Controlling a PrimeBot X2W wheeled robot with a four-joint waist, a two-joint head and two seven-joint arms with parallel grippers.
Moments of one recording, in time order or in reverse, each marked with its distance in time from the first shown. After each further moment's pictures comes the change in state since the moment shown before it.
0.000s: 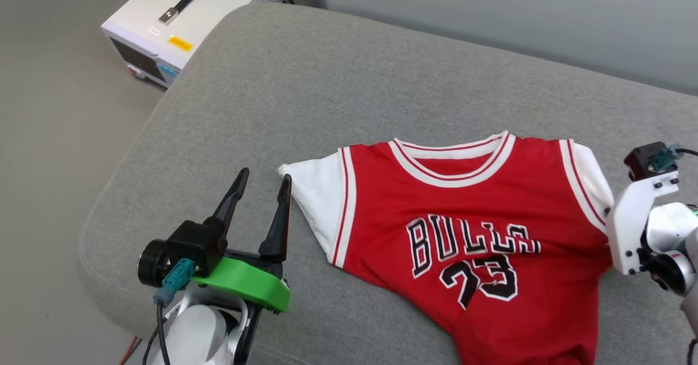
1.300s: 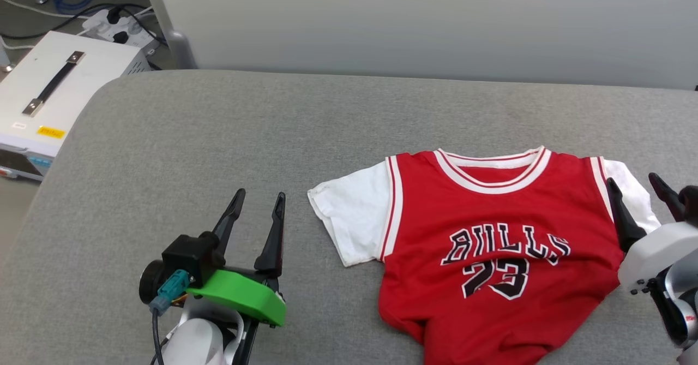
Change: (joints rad) left arm 0.035 -0.021 0.043 0.051 -0.020 -0.032 0.000; right arm 0.236 0.092 -0.258 -0.212 -0.134 0.000 -0.549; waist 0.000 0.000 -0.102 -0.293
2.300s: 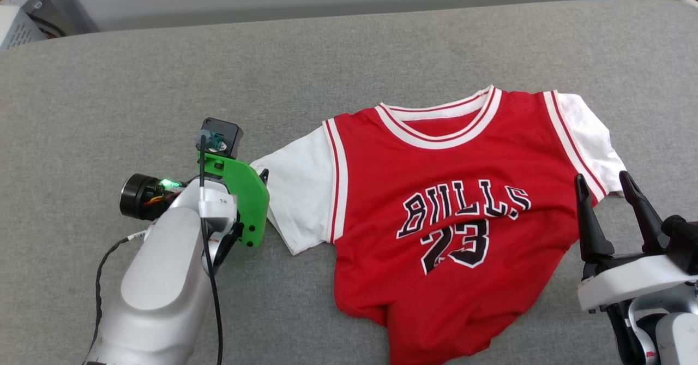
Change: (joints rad) left arm -0.408 0.100 -0.101 0.304 0.060 0.046 0.680; right arm 0.174 0.228 -0.064 -0.306 -0.030 0.000 -0.137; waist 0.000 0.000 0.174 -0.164
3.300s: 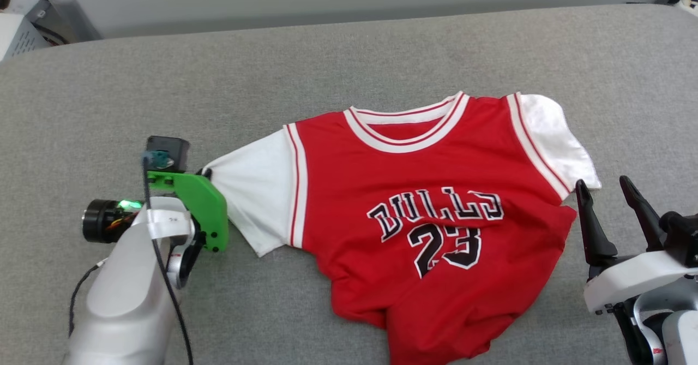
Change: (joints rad) left arm -0.008 0.042 0.050 0.166 -0.078 0.038 -0.205; right arm -0.022 -0.037 0.009 0.043 -0.003 0.000 0.042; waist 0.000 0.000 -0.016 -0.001
